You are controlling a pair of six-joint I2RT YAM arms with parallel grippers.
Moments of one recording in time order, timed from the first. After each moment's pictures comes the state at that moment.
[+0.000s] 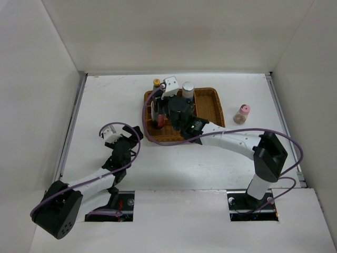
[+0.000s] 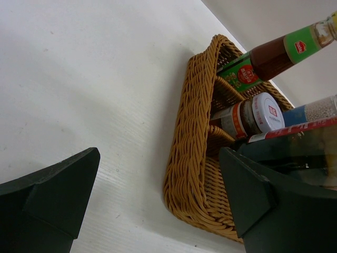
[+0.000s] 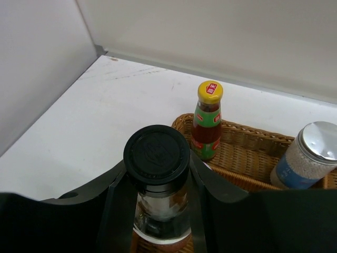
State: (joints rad) left arm -0.51 0.99 0.11 0.65 -0.65 -0.85; right arm 0.97 1.72 1.35 0.35 0.52 0.11
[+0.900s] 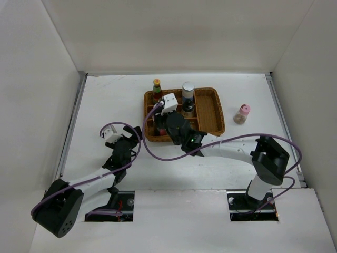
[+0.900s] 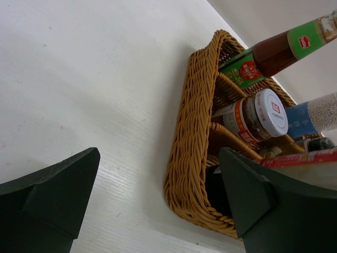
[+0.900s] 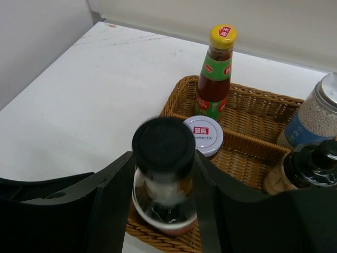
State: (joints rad) left arm -0.51 1.01 0.11 0.65 -0.64 -0.85; right arm 1.05 1.69 1.15 0.44 0.60 0.12
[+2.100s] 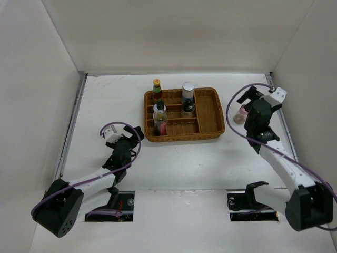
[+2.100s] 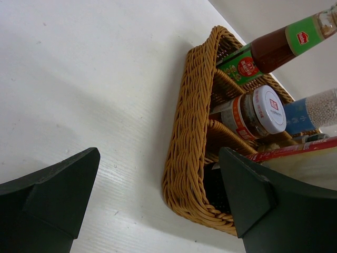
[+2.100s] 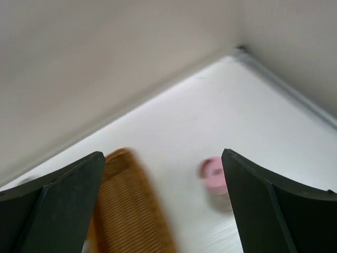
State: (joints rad) left arm -0.51 1.01 0.11 0.66 -0.62 -0.86; right arm 0.30 1.02 0.72 0.29 0.65 0.37
